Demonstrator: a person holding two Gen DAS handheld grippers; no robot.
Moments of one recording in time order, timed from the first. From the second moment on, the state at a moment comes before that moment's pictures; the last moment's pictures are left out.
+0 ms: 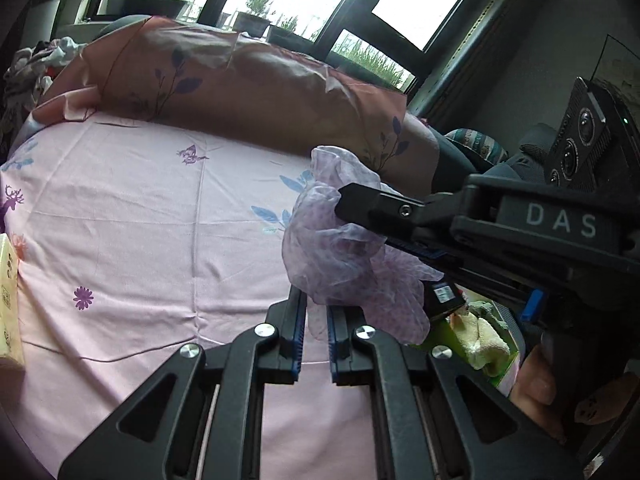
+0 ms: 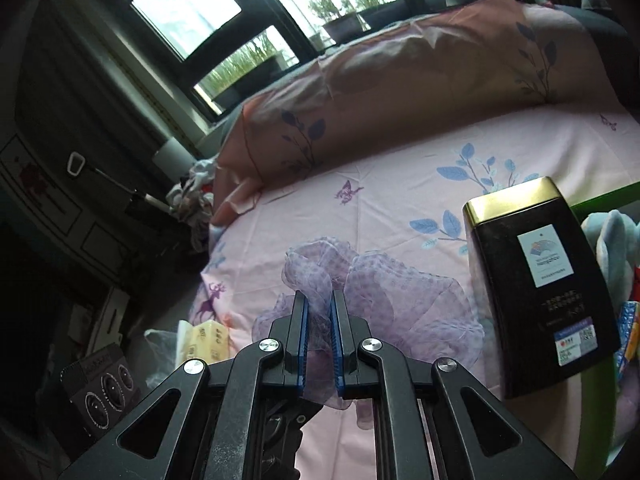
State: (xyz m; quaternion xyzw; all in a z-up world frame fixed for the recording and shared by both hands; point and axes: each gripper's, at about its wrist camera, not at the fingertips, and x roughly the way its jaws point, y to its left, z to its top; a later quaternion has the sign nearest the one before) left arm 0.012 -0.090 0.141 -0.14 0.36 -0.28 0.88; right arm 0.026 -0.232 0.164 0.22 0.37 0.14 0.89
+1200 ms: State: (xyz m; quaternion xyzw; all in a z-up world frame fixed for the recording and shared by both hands) left arm -0.035 -0.343 0.143 0.02 0.32 -0.37 0.87; right arm -0.109 -0.466 0.137 0.33 0.19 -0.10 0.92
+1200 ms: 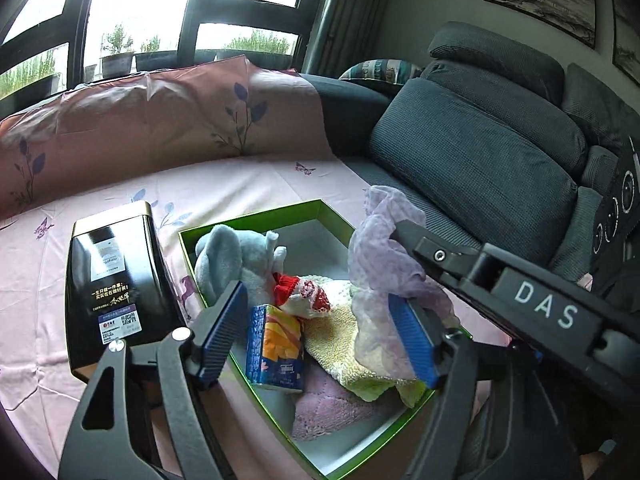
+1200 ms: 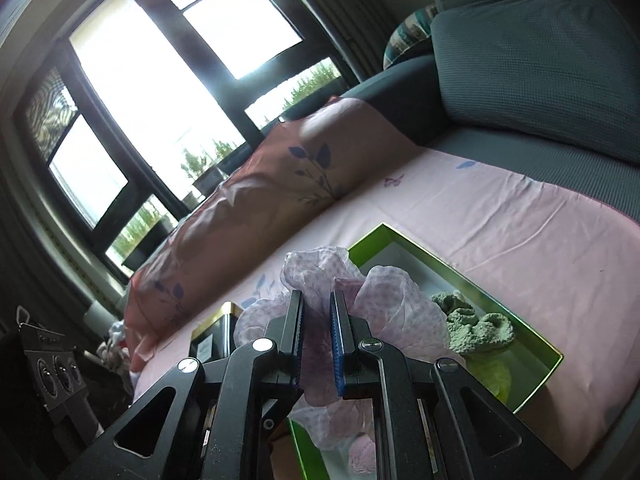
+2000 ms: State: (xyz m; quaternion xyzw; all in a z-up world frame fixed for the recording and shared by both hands) left arm -0.052 -0.323 0.148 0.02 0.31 -0.36 0.88; right arm -0.144 -0.458 0.154 0.32 0.17 -0.15 0.92
